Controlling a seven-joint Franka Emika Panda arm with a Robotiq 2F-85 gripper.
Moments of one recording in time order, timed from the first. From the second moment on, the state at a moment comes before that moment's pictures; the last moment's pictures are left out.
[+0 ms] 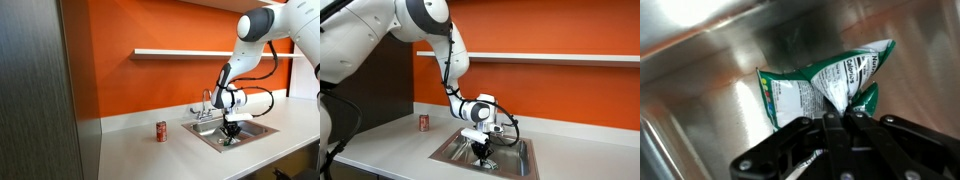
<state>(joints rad) -0.20 0.60 -0.18 -2.10 0.08 2.57 -0.11</state>
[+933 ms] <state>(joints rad) -0.16 0.46 -0.18 -2.13 0.07 2.56 -0.10</state>
